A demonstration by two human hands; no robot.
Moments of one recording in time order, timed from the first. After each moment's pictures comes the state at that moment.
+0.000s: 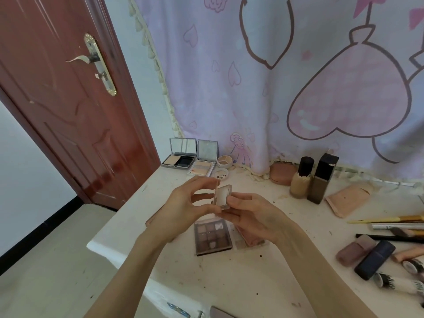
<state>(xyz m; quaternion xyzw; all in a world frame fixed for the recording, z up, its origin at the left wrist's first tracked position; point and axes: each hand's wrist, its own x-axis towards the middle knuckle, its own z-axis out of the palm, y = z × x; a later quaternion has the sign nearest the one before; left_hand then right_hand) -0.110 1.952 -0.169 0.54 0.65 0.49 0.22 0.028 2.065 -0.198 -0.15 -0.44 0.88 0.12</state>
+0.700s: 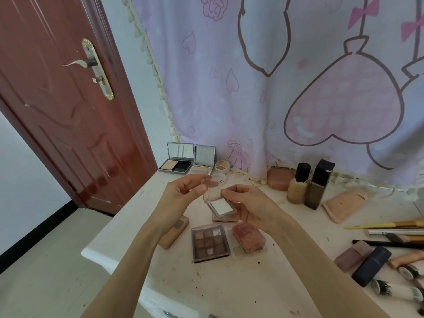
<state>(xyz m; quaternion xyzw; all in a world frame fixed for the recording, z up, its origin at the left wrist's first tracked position) -0.125 1.967 -0.166 0.47 0.62 0.57 0.27 0.014 2.076 -0.178 -0.27 -0.50 0.81 0.16</state>
